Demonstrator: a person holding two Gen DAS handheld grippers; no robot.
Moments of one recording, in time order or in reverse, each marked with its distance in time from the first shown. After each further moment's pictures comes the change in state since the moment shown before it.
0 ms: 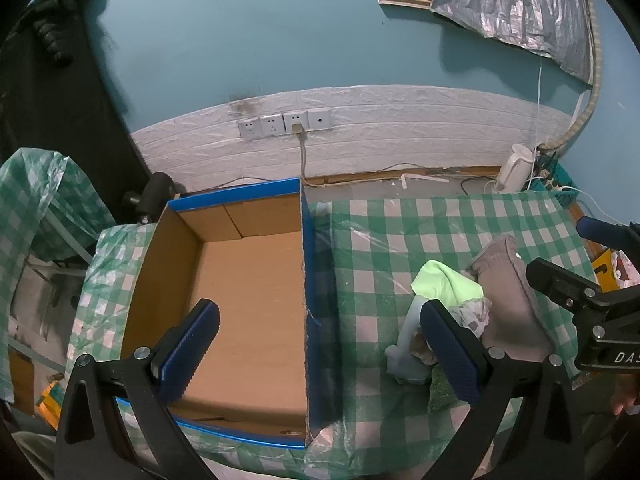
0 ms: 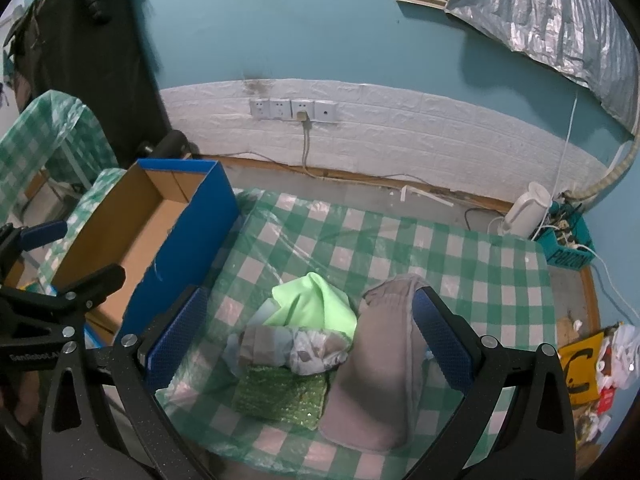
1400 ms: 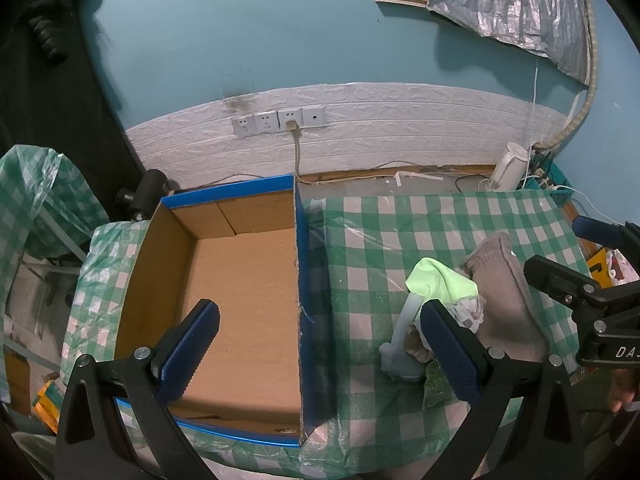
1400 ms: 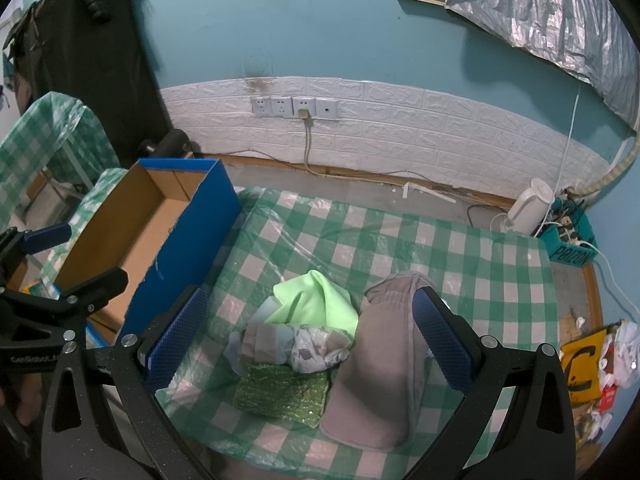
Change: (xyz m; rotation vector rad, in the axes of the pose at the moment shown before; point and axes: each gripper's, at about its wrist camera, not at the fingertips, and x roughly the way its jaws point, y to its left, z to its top) left arm 0.000 -0.008 -0.003 0.001 0.006 -0.018; right arm 0.002 0.002 -0.002 0.002 0.006 0.004
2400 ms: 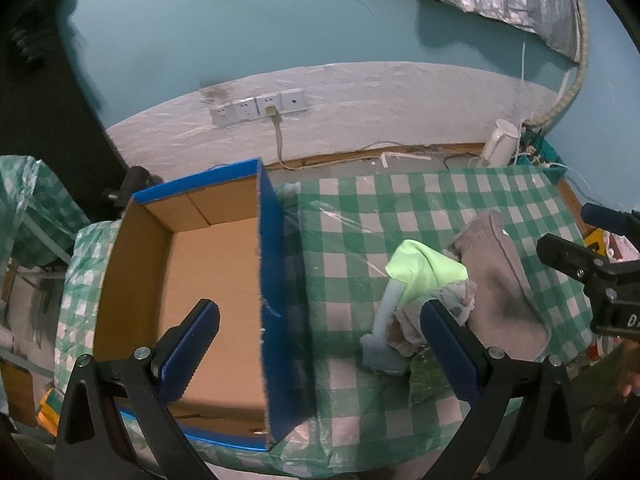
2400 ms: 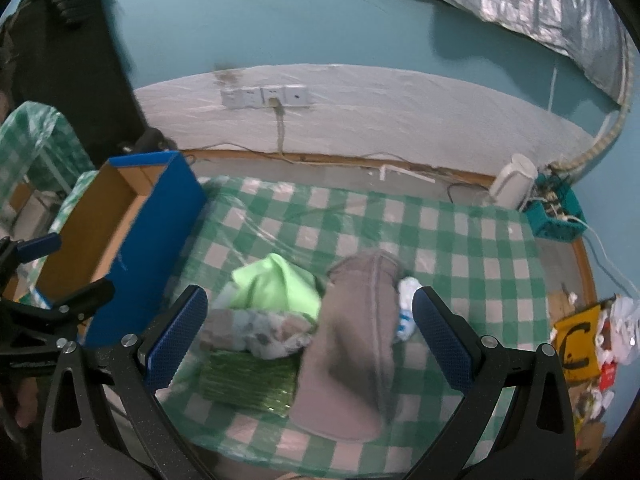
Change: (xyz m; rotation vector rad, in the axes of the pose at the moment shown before) left arm 0.022 -0.022 -0.003 0.050 0.064 -0.032; right arm 0.005 -0.046 -0.016 0.082 0.050 -0.052
